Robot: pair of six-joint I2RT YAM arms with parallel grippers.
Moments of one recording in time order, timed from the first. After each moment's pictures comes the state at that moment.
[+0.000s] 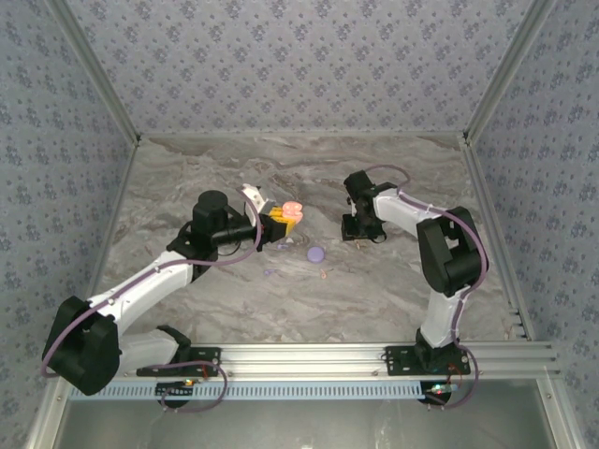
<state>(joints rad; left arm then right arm) -0.56 1.19 0.71 0.23 0.64 -0.06 0.41 1.86 1.23 -0.74 -0.03 0.31</state>
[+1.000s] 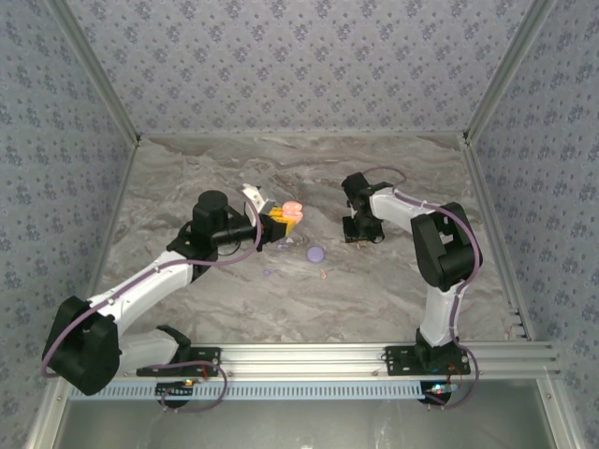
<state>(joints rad) -0.56 1.19 0.71 0.23 0.64 -0.06 0.41 1.91 1.26 -0.77 0.01 0.30</state>
